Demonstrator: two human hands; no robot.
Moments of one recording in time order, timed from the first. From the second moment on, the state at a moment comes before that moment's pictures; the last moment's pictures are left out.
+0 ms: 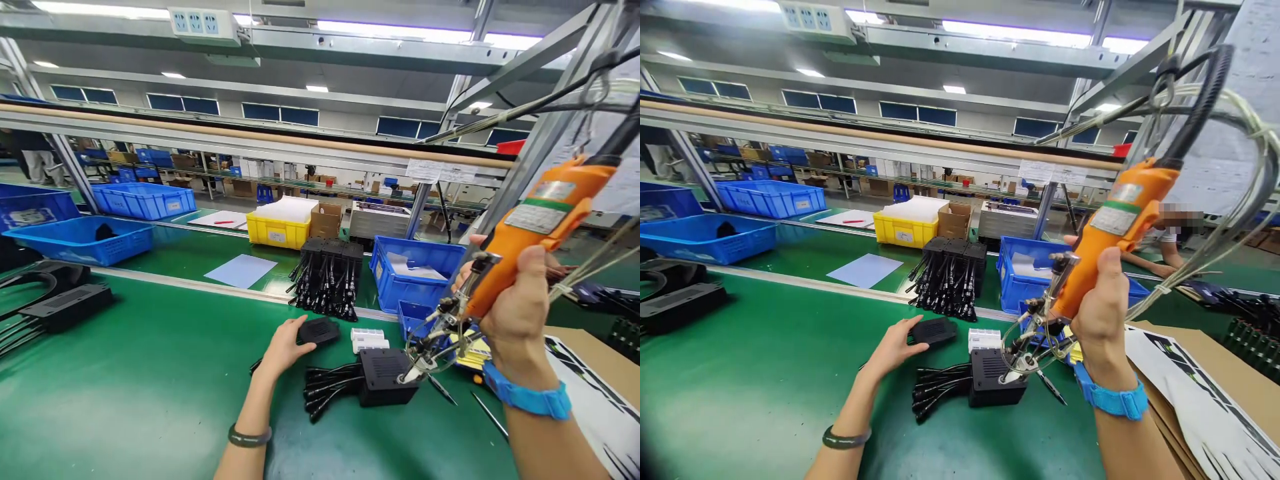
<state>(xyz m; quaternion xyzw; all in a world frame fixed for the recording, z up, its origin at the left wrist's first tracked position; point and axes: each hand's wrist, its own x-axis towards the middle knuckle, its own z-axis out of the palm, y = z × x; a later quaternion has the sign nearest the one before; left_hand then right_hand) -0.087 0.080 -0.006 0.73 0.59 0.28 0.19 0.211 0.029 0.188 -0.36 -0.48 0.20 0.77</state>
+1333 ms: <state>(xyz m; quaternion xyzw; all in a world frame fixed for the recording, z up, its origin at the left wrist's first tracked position) 0.016 0.029 -0.017 0.85 0.42 0.24 0.21 0.231 0.037 0.139 -0.37 -0.50 0.21 0.75</state>
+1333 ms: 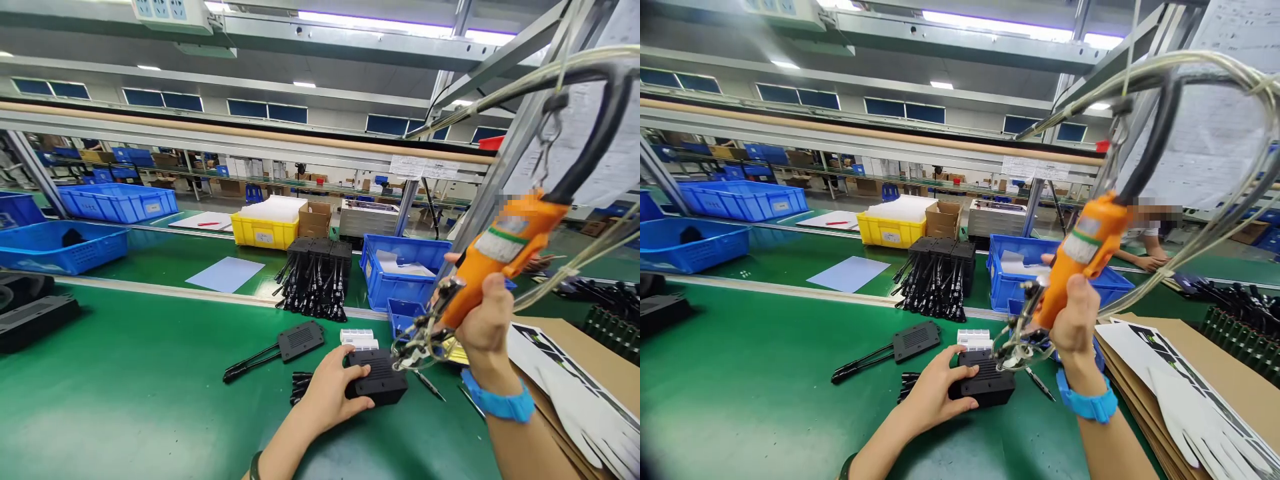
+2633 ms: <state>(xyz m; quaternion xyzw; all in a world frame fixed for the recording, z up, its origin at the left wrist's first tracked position) 0.017 0.025 -0.017 0.84 0.43 0.26 0.20 0.202 0.068 0.169 -0.31 -0.51 0.18 0.78</state>
